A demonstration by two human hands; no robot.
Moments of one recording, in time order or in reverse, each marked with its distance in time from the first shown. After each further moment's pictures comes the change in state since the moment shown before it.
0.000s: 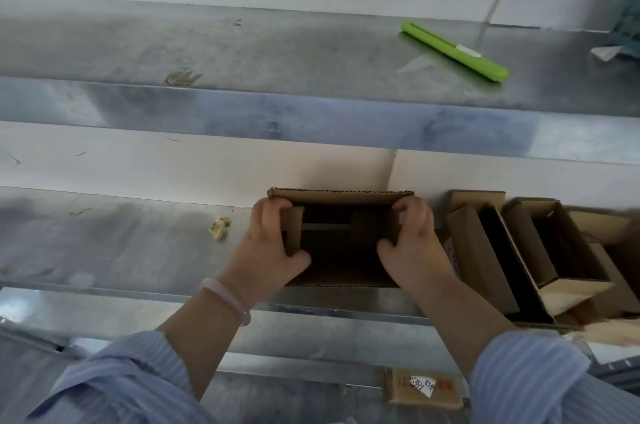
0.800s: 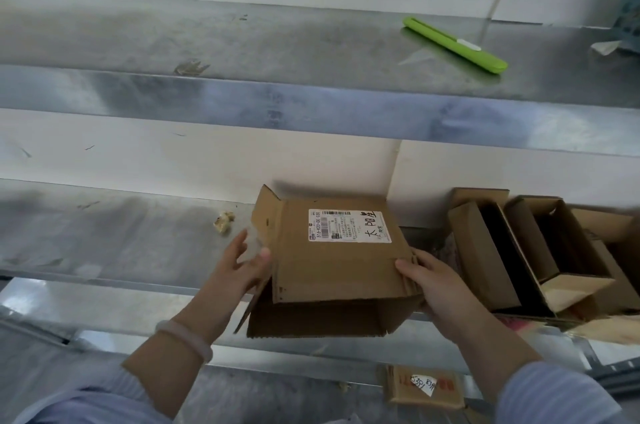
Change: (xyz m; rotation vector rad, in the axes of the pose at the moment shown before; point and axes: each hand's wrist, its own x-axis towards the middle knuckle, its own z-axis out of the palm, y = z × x) left_hand -0.055 -0.018 -0.018 -0.769 -0.130 -0.537; right_hand -0.034 0.041 -0.002 0.694 -0.280 0.469
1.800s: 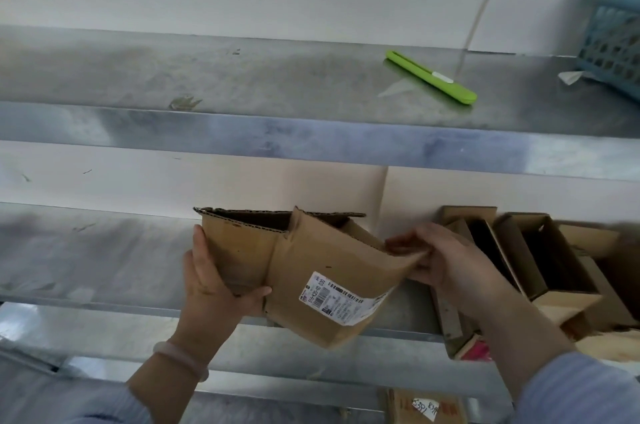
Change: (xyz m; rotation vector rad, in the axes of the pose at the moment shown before) left_hand 0.019 -0.018 -0.007 0.654 0.552 0.717; right_hand -0.012 -0.067 -0.024 0.207 -0.149 -0.189
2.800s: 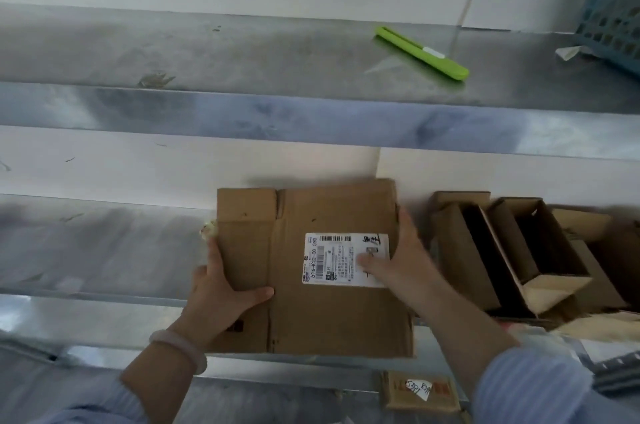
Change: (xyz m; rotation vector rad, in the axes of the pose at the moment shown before) left_hand 0.000 0.002 0.010 0.047 -0.516 -0.605; right_hand 0.014 0.041 0.022 -0.610 0.184 -0.016
